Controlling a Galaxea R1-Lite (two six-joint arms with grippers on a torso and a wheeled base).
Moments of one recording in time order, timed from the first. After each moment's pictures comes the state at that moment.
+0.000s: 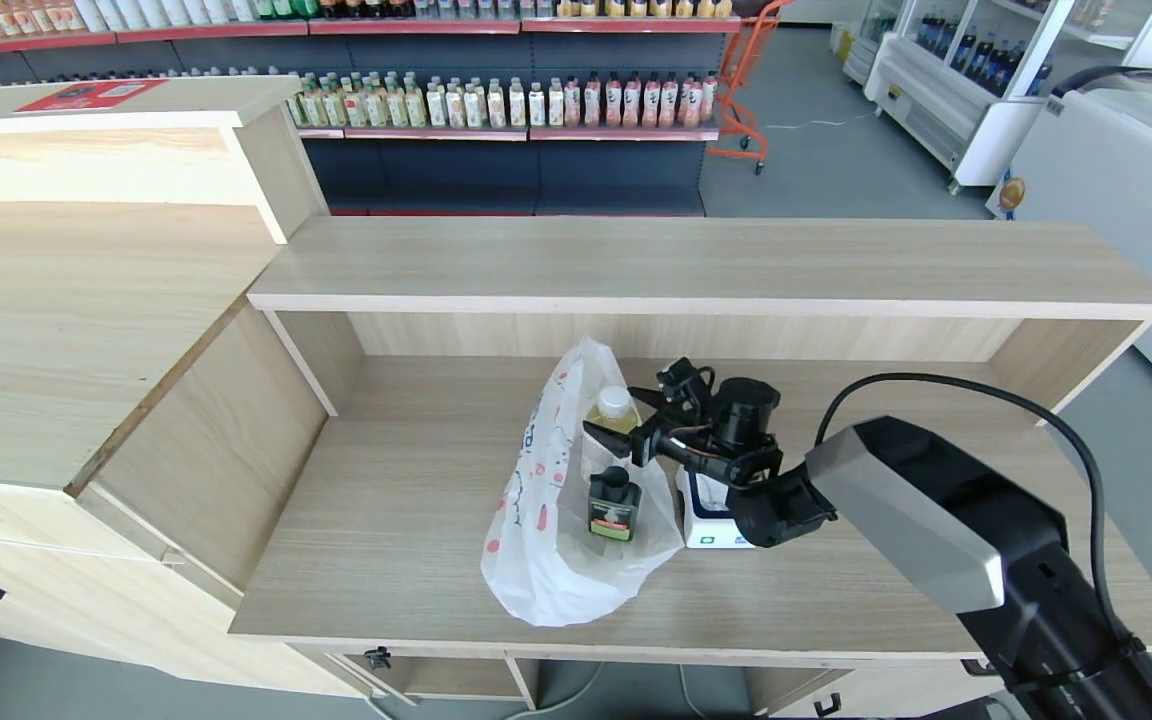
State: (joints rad) left arm 0.00 0.00 0.00 0.00 -0.02 0.00; right arm 0.39 2.73 -1.70 -1.10 0.51 -0.04
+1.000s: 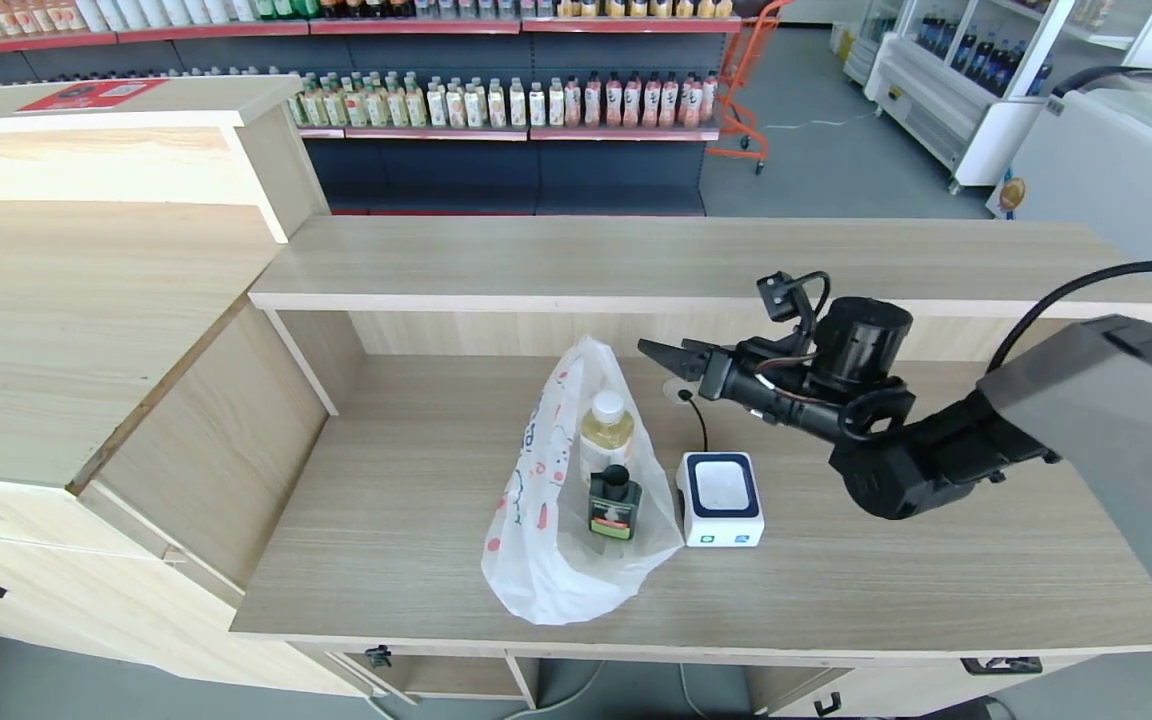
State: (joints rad) left arm 0.00 0.00 0.00 0.00 -0.02 0.00; right arm 0.35 2.21 -1.17 -1.14 0.51 0.34
